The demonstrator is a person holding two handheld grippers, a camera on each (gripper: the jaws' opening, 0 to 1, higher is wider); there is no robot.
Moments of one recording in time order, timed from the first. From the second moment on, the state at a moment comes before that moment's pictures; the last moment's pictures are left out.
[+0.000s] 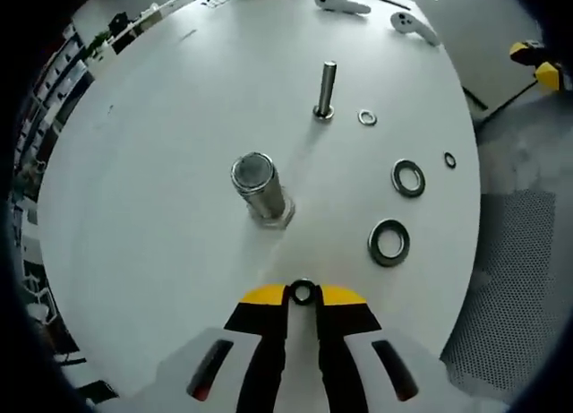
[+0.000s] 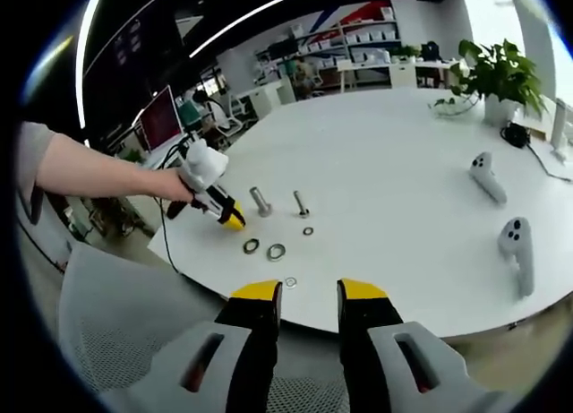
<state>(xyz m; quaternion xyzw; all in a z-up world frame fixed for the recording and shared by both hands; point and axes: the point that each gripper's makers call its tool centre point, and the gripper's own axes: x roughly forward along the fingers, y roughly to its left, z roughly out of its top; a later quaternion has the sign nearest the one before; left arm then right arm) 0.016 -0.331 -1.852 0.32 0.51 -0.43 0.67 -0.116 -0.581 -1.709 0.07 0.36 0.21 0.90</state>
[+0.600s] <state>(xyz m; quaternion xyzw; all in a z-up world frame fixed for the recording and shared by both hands) 0.005 -0.338 -1.839 0.29 0.49 -0.43 0.70 -0.116 -0.582 -1.710 0.07 0.37 0.21 0.90</state>
